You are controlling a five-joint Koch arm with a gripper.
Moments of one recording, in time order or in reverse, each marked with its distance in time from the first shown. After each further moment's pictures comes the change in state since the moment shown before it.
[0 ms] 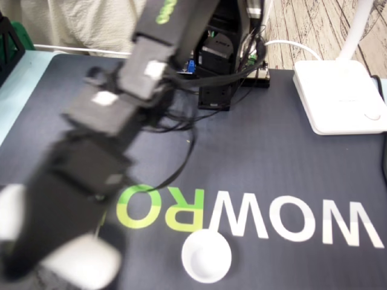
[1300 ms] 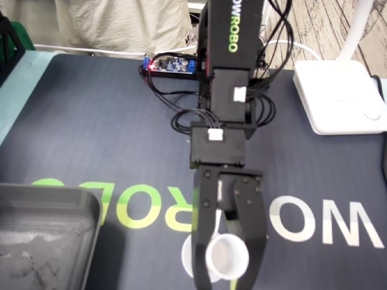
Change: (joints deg) arm -21.4 -4.8 10.6 -5.5 -41.5
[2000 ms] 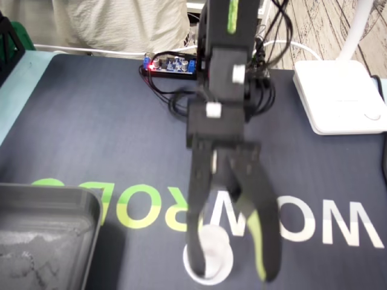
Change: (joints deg) arm 1.4 12.4 3.0 -2.7 11.5
